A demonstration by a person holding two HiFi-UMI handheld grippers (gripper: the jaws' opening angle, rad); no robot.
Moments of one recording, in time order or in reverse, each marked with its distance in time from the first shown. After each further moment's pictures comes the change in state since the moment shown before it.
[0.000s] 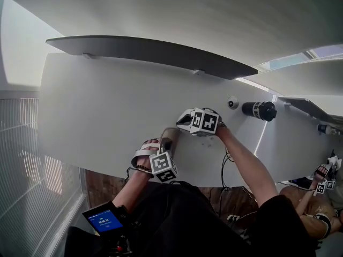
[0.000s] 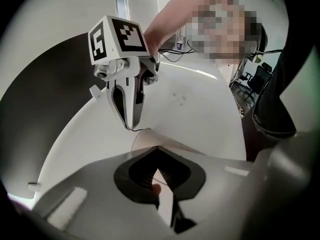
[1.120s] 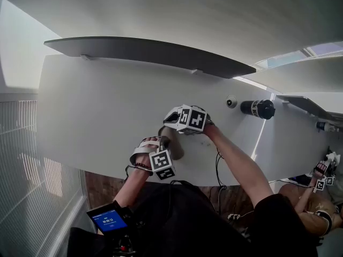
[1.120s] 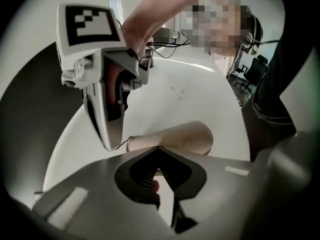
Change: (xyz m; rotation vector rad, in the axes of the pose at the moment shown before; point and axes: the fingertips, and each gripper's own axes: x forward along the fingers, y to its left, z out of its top) left arm 0.006 0.005 -0.009 0.062 0.043 -0.009; right arm 0.016 -0.006 0.052 0.030 -0.069 0.002
